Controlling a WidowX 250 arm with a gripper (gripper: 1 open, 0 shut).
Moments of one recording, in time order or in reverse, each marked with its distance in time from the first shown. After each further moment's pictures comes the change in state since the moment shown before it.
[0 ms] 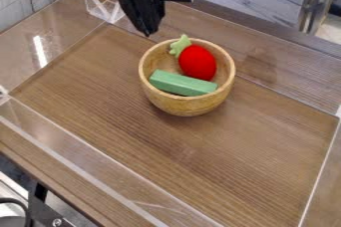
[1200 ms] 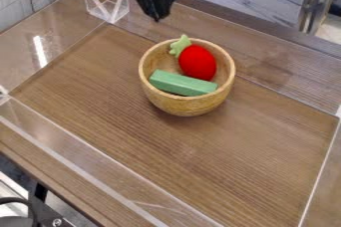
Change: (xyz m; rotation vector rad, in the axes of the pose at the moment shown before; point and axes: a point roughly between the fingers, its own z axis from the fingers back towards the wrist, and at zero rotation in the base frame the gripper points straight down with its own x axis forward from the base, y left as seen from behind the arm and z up) arm -0.010 -0.023 0.038 0.004 0.026 -0.005
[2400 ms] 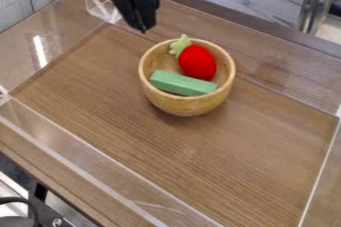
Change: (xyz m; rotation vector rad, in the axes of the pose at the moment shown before) arm -0.012 0.008 0.002 0.058 -0.027 0.178
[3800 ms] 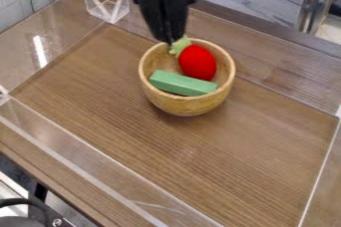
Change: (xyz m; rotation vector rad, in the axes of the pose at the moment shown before) arm -0.011 -0.017 0.004 0.049 0.000 0.094
